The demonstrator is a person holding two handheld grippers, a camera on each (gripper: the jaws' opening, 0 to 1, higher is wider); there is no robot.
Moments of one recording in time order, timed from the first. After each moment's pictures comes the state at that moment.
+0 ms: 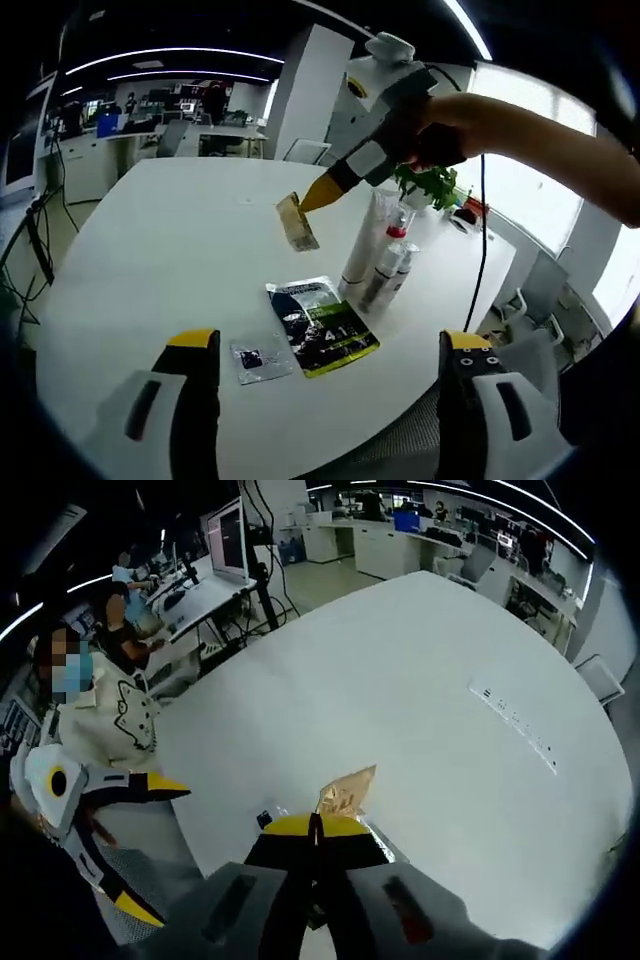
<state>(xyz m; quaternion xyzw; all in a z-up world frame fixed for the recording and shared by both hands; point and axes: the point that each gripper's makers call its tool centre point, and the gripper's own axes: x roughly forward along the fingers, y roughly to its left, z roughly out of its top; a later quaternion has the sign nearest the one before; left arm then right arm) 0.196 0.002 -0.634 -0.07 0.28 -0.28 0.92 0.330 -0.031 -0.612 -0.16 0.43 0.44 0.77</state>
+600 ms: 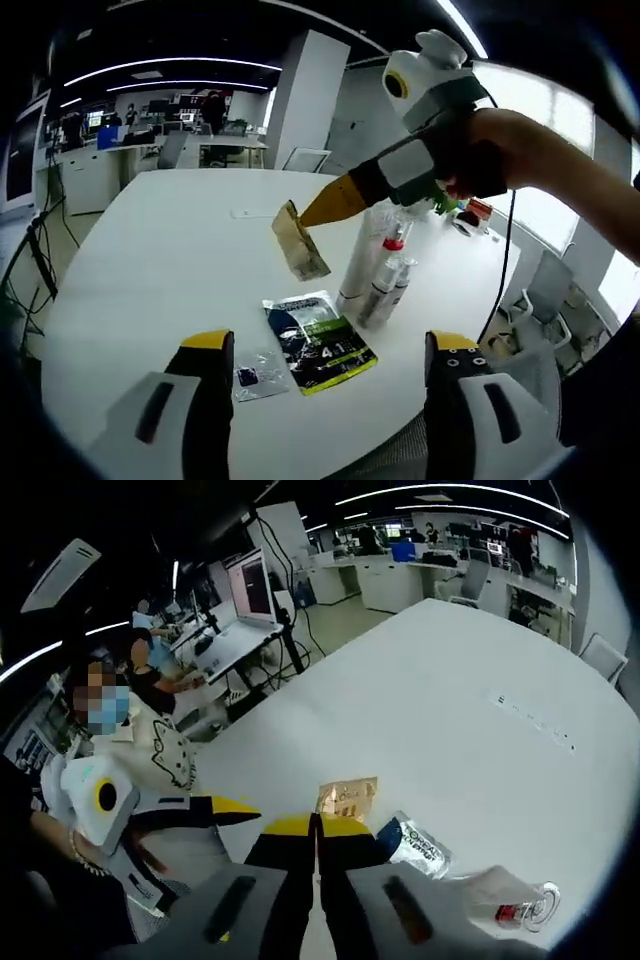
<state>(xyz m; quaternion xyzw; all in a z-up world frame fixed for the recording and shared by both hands) 0.212 -0.006 -0.621 -0.05 0.26 -0.27 0.93 0.278 -0.015 -0.580 -0.07 0.38 0.47 0.79</state>
